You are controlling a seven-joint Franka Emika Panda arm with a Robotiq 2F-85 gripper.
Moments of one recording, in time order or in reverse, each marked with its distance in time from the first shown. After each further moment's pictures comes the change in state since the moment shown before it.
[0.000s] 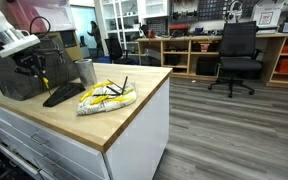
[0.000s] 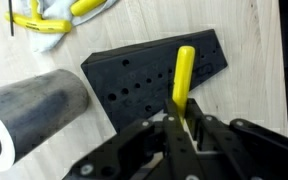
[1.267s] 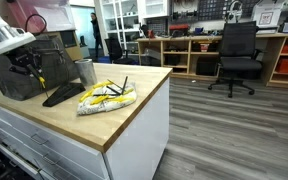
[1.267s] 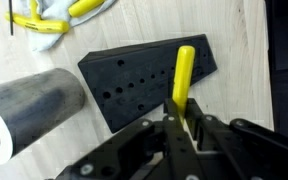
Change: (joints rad) arm 0.011 -0.055 -0.001 -0.026 0.008 -0.038 -0.016
